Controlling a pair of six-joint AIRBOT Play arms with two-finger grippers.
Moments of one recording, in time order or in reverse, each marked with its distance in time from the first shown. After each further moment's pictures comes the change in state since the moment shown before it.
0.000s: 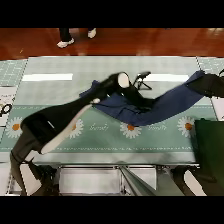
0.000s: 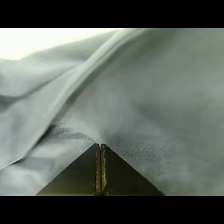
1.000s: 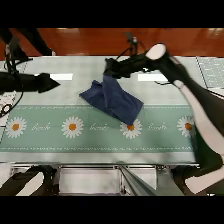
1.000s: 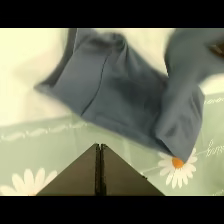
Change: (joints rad) left arm 0.838 0.984 -0.805 0.114 -0.051 0.194; right arm 0.661 -0.944 0.560 0.241 -0.402 0.075
